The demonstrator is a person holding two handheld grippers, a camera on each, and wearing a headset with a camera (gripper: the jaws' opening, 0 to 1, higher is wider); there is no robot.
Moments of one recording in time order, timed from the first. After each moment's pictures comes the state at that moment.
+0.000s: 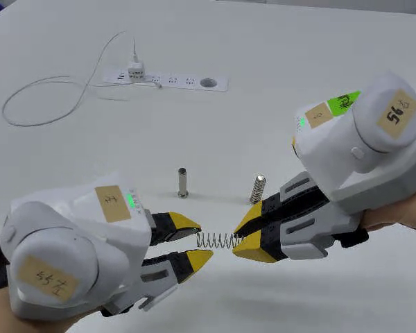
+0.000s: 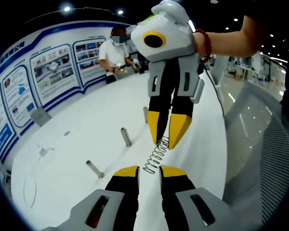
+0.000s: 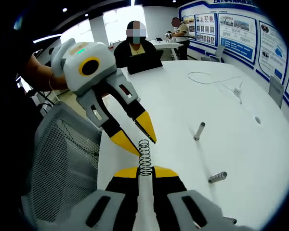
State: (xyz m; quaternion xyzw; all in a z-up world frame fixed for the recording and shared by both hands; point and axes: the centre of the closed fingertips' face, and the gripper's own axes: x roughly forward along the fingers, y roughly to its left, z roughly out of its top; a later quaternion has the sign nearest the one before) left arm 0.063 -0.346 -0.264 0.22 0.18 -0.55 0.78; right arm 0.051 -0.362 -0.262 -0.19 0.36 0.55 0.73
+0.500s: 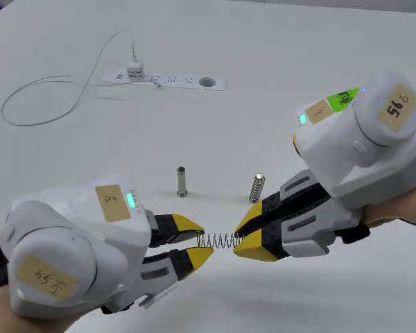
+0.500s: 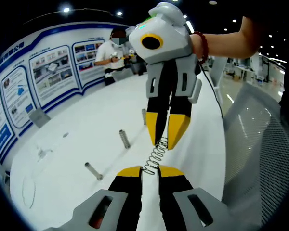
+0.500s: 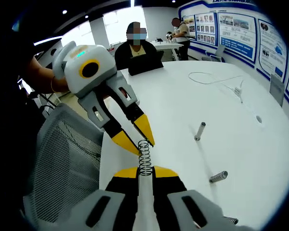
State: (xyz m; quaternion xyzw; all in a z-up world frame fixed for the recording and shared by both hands) left arm 0.062 -0.349 -0.262 0.21 0.18 -0.56 0.78; right arm 0.051 -0.363 -0.258 -0.17 0.36 0.55 0.73
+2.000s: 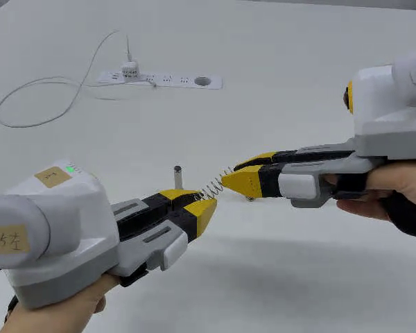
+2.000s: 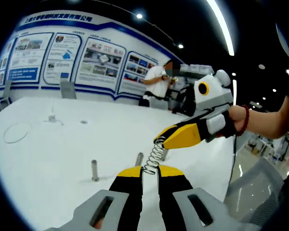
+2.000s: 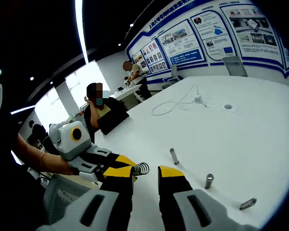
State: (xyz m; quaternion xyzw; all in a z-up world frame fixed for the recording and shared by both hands) left arm 0.097 -0.353 -0.234 -0.07 0.17 -0.45 0.87; right arm 0.108 -0.377 -0.212 0.09 0.28 0.42 0.86
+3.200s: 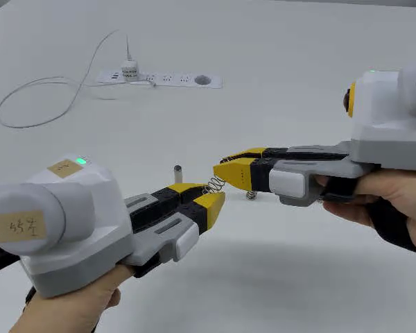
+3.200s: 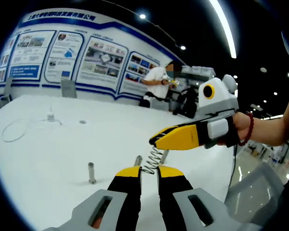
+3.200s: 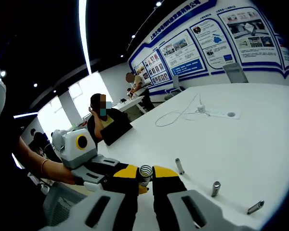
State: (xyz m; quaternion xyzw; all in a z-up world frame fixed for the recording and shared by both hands) left arm 0.100 -0.363 -0.231 -0.07 0.17 -0.45 0.87; right arm 0.108 -0.362 -0.198 0.12 0.23 0.43 0.87
